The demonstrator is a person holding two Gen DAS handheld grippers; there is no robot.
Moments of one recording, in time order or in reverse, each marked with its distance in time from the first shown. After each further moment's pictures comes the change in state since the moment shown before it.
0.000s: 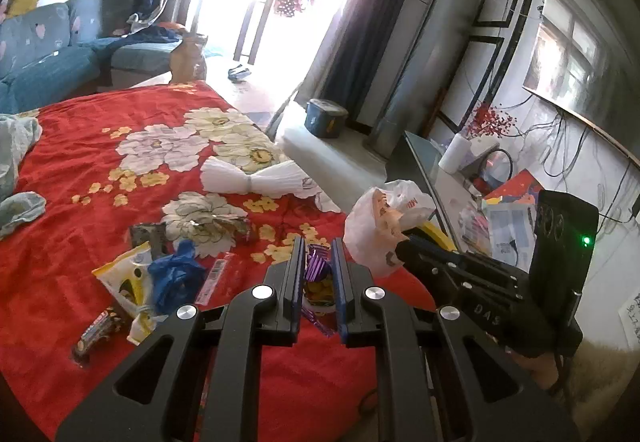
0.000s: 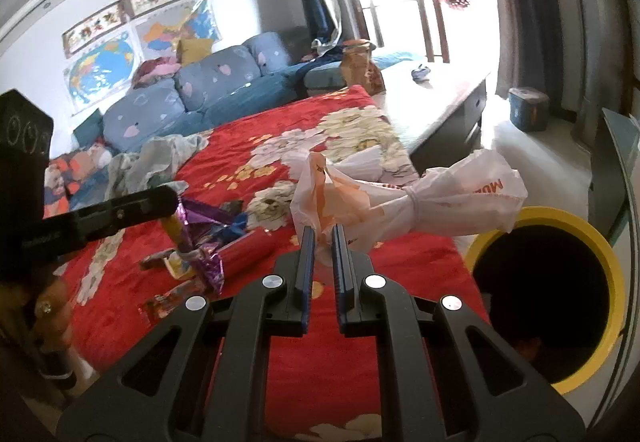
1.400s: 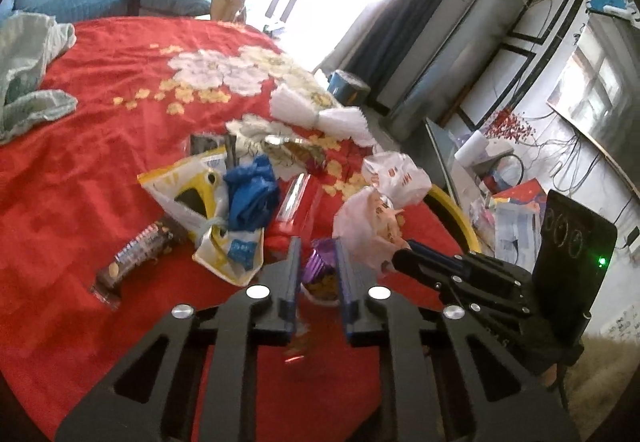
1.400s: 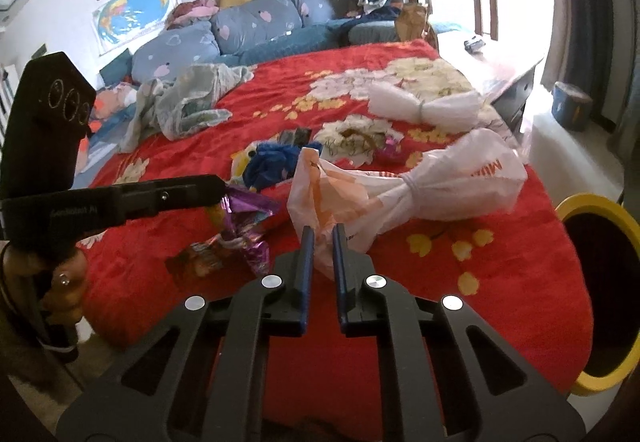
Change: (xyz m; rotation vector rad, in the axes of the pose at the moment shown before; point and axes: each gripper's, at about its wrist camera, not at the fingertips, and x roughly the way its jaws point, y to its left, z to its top) left arm -0.002 0.087 -0.048 -0.174 0.095 -0.008; right arm 0.047 0.071 -0.038 -0.139 0.162 0.091
